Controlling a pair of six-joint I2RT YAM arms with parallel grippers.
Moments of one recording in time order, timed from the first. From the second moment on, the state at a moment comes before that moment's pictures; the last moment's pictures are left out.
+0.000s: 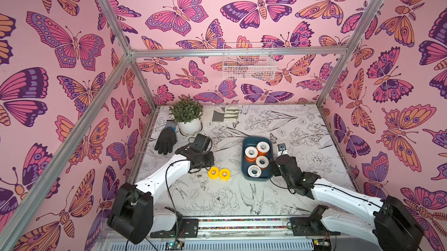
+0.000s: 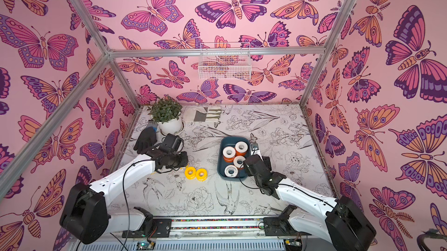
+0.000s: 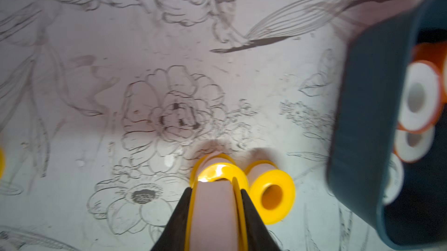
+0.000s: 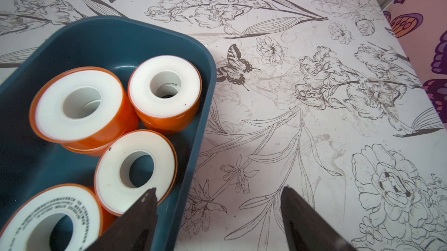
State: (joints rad) left arm -0.51 1.33 0.90 -0.64 0.03 -0.56; right arm 0.78 1.09 0.45 -0.10 0.55 0.29
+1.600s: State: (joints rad) left arm -0.91 2.10 1.60 -0.47 0.23 -0.64; right arm 0.61 0.99 0.37 -0.09 0.52 0.42
